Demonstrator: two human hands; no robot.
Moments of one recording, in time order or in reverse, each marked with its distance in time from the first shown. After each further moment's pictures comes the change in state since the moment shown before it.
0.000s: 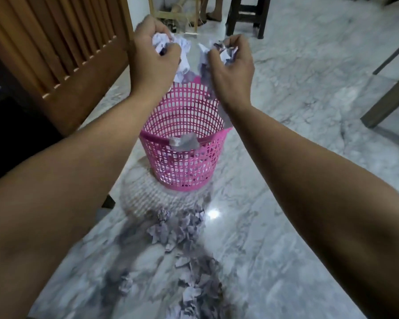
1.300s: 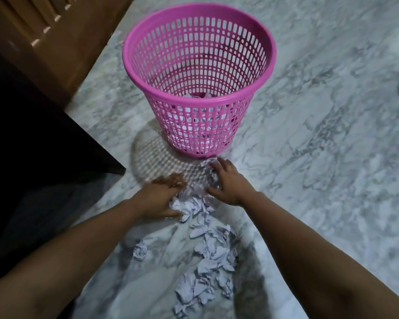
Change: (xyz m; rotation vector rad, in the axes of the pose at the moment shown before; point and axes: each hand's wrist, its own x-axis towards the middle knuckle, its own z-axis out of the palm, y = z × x) left_hand -0.316 -0.183 -0.090 0.727 -1.542 -0.040; right_hand -0.255 0.218 -0.039 -0.751 -1.222 0.244
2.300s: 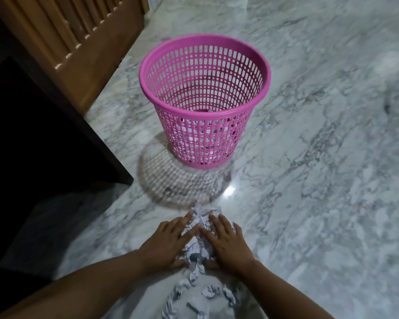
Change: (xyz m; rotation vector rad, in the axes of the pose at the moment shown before) left_hand -0.071 0.065 0.064 -0.024 0.133 0.100; right_hand -0.109 -0.045 0.090 -0.276 -0.161 -0.054
